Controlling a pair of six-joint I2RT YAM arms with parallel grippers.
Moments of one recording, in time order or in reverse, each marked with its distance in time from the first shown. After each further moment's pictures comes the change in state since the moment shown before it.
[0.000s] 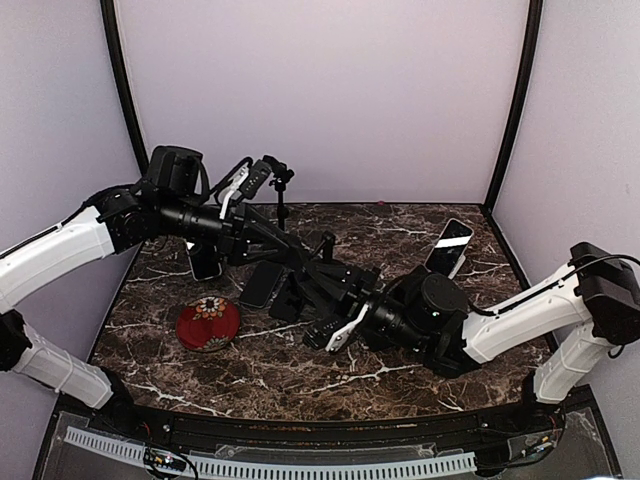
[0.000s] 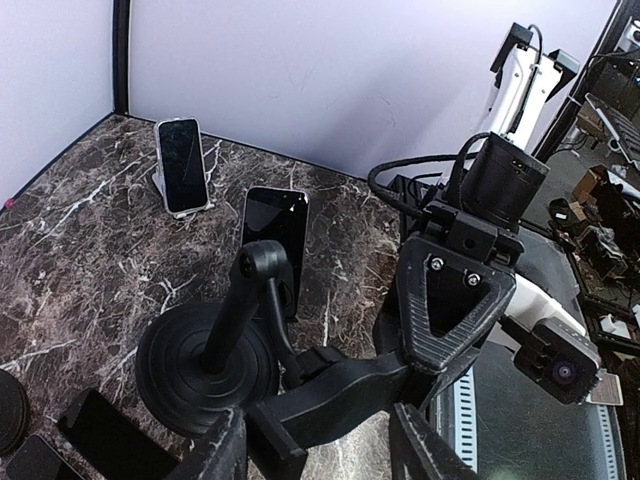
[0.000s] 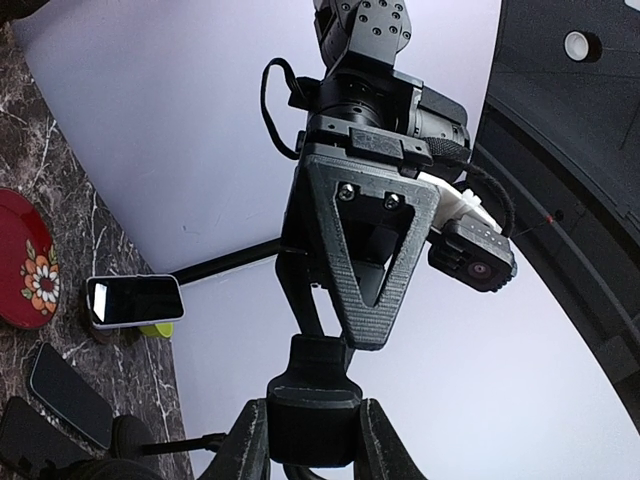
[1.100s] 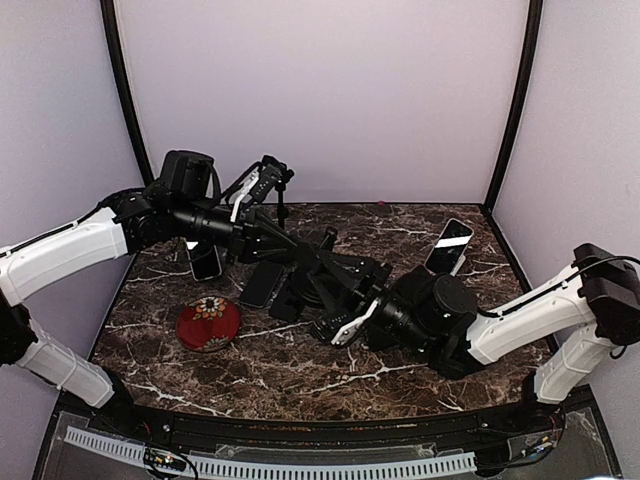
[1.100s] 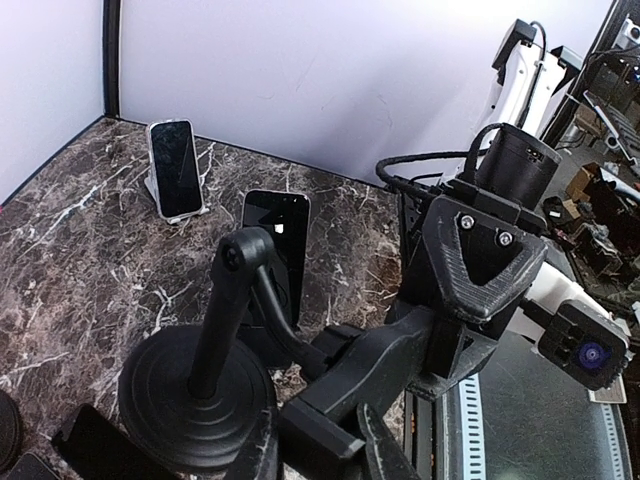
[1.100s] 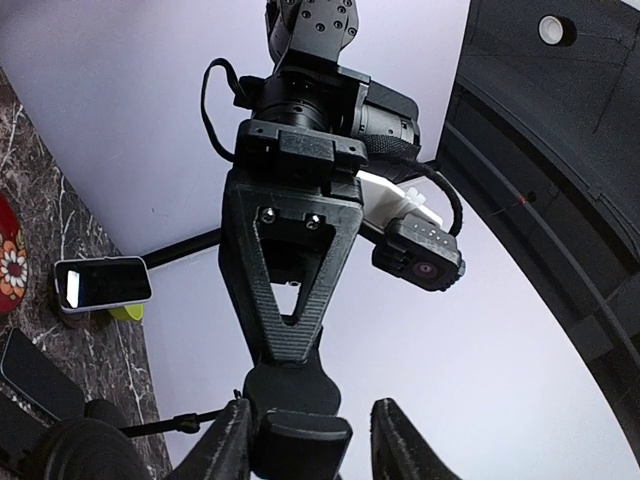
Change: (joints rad) left arm -0.005 0.058 -0.011 0.077 0.023 0.002; right arm -0.001 -0.021 -0.032 0.071 0.064 -0.027
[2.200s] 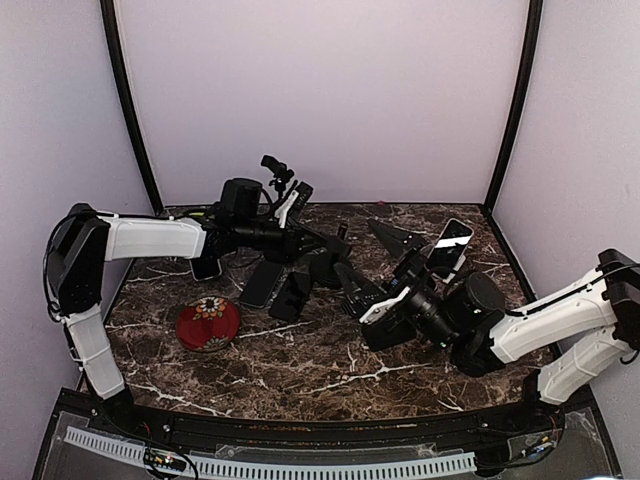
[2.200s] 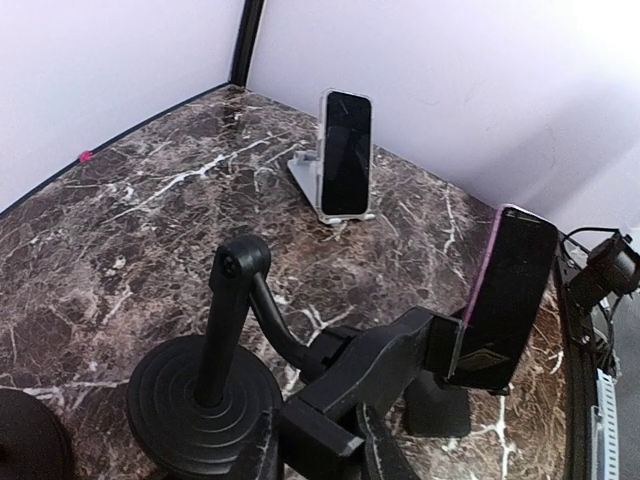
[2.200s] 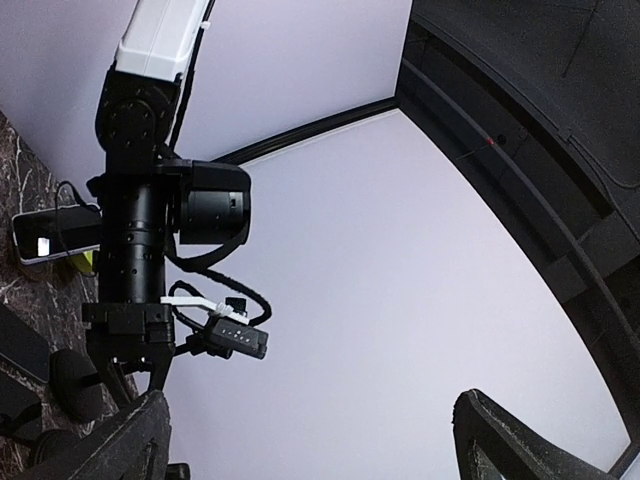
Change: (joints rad) left arm 0.065 0.458 0.026 0.499 -0.179 -0.118; right arm -0.058 -0.138 -0.109 0.030 0.104 0.031
